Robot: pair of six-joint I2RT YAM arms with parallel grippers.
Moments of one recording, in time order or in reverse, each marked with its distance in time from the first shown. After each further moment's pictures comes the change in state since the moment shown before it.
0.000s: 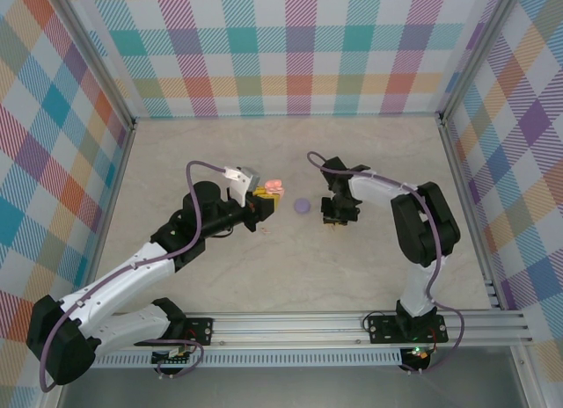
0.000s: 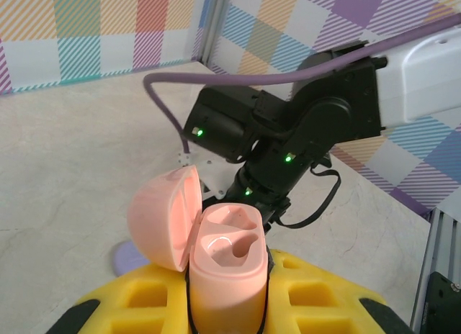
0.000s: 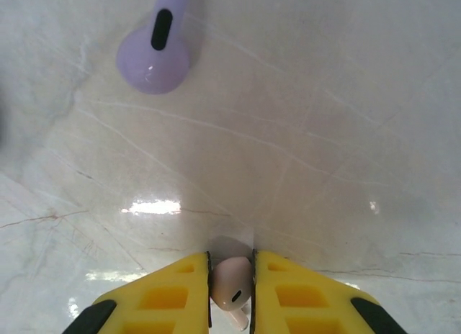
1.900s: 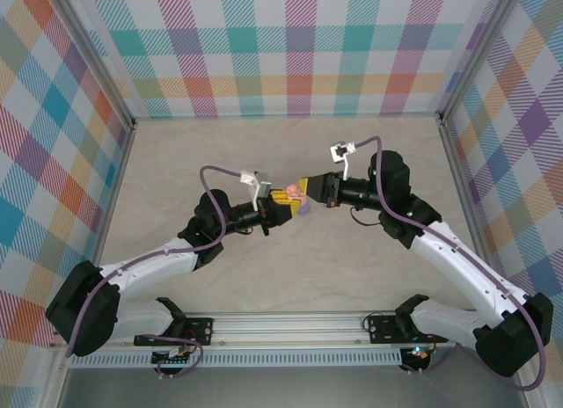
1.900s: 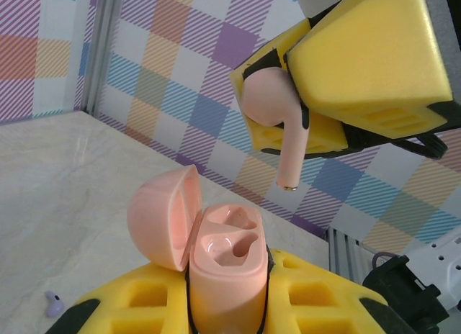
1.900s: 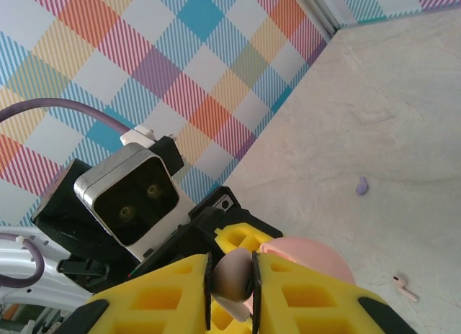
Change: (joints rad) left arm -0.019 0.195 -0.138 0.624 0.275 -0.128; right arm 0.130 -0.790 -0.220 0.648 -0.494 0.090
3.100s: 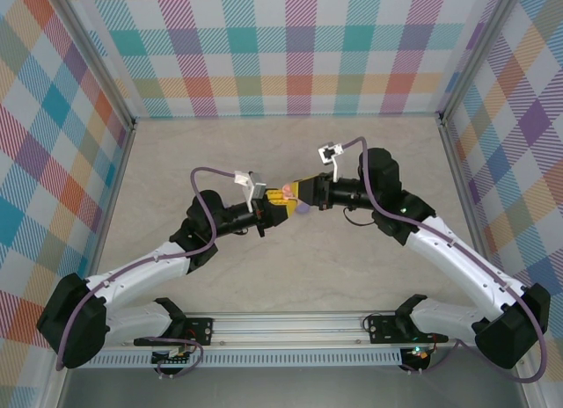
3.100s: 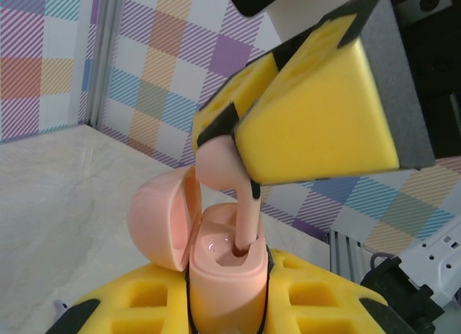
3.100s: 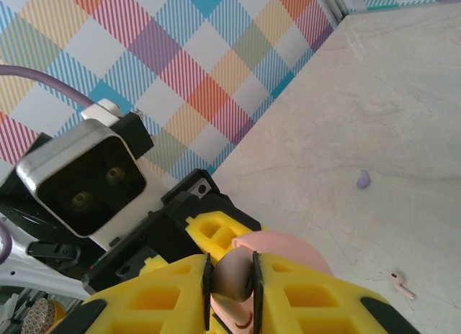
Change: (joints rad) left arm -0.001 -0.085 0.004 -0.075 -0.011 0.033; right arm 0.059 0.043 0.058 -0.082 0.027 -0.080
